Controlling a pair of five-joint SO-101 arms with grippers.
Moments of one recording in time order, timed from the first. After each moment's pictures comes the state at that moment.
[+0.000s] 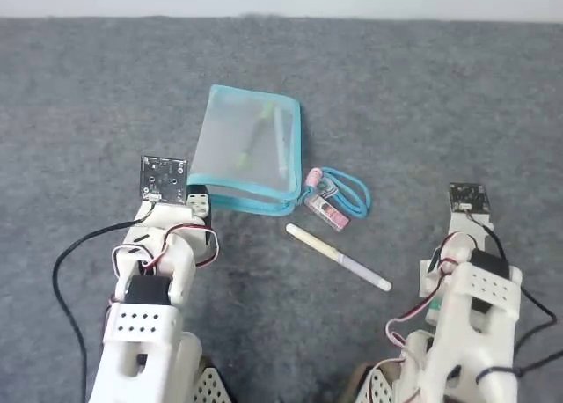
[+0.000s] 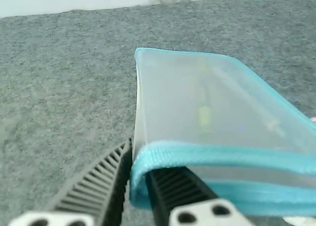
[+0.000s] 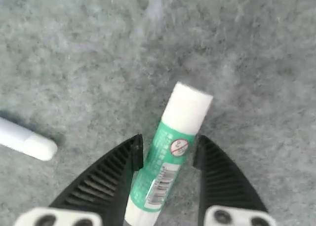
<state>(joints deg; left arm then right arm) -4.0 -63.2 84.7 23.2 1.6 21.2 -37.5 70.8 57.2 19.6</state>
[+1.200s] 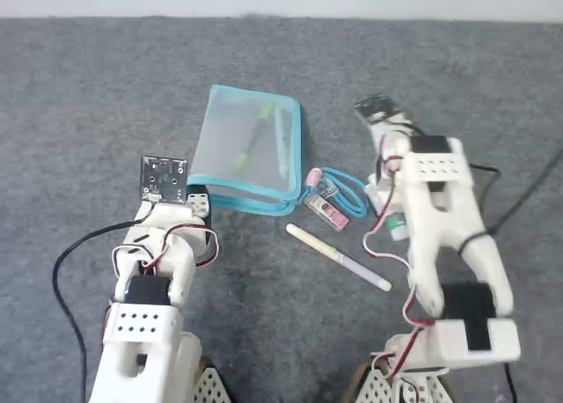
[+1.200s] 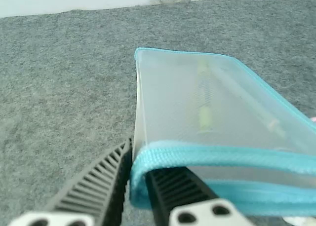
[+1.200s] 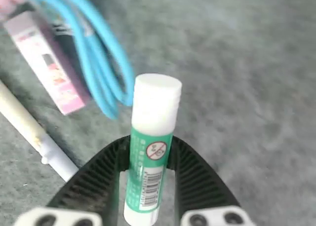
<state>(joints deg) -4.0 -63.2 84.7 23.2 1.6 -5.5 1.8 21.1 68.5 24.4</state>
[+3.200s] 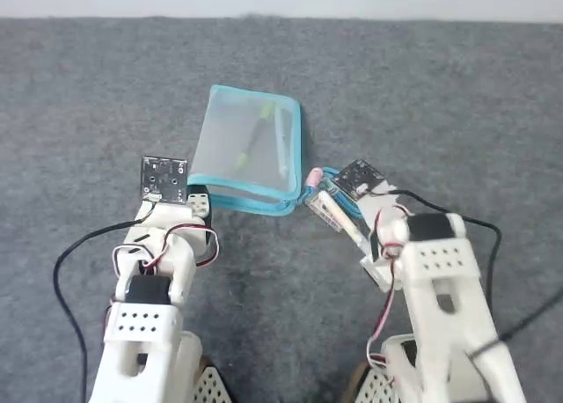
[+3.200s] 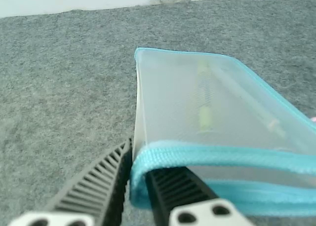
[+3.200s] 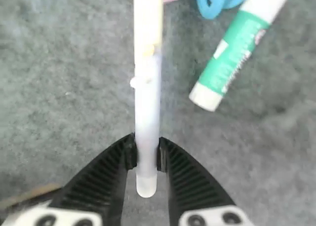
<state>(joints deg) -4.0 -63.2 84.7 23.2 1.6 -9.8 -39.8 54.3 76.1 30.9</state>
